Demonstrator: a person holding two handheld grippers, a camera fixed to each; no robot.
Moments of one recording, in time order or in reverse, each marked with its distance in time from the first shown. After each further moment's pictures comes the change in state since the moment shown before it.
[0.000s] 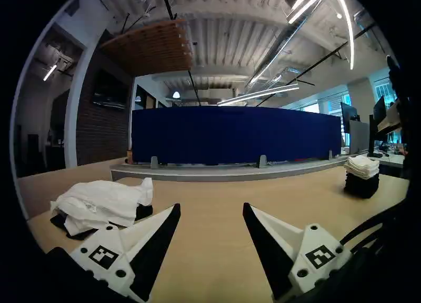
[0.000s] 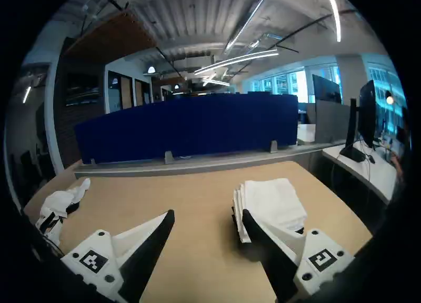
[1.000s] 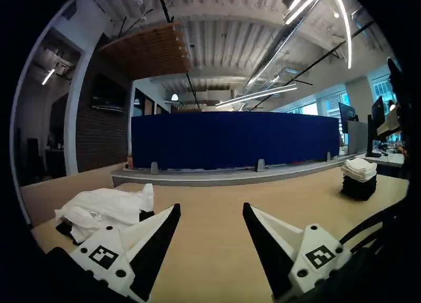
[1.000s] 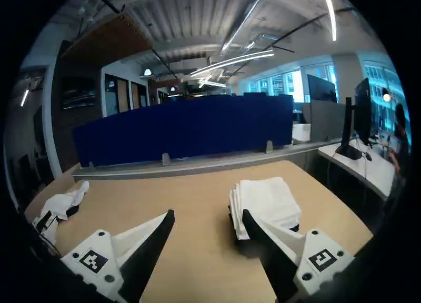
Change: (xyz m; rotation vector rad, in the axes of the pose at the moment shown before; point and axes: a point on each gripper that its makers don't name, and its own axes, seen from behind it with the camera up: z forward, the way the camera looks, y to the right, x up) left arm 0.021 0.001 -0.009 -0.004 0.013 0.021; right arm 0.001 0.003 -0.012 -0.021 0.013 0.016
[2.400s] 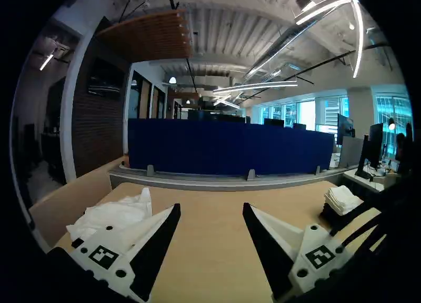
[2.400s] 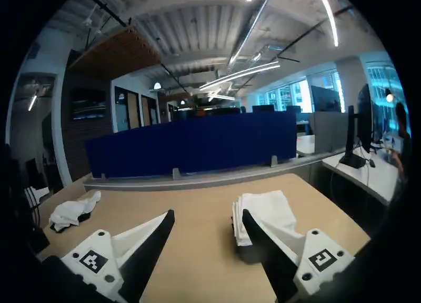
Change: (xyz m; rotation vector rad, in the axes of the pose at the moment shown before) left arm 0.123 -0.002 -0.021 -0.044 -0.135 -0.077; right arm 0.029 0.002 -0.046 0.078 0.087 0.005
